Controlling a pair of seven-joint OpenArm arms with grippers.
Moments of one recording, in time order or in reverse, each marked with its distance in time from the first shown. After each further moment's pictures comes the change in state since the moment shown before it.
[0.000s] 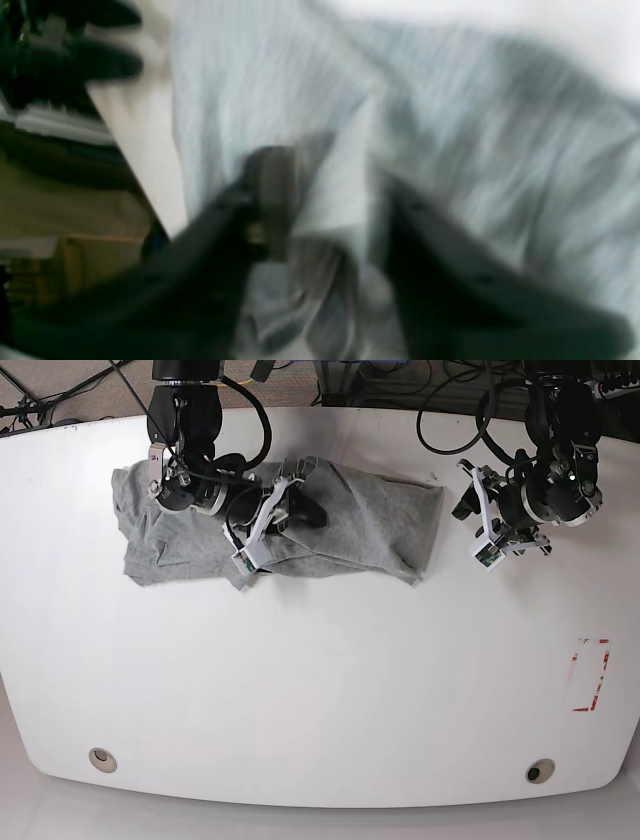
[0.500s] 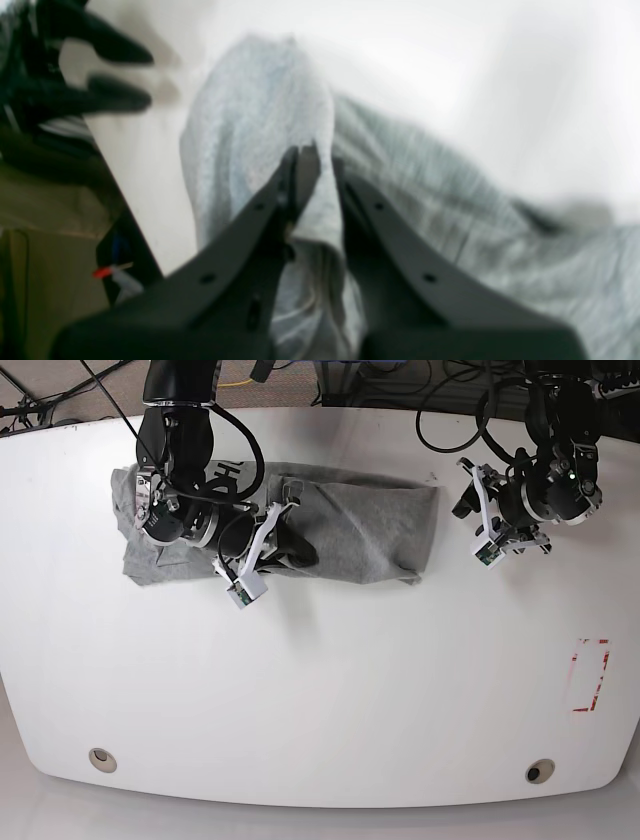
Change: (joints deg) left arm 0.3 0.0 0.0 0.0 0.0 0.0 0.0; right arm 5.7 1.8 -0.2 4.4 0.5 0.0 -3.5
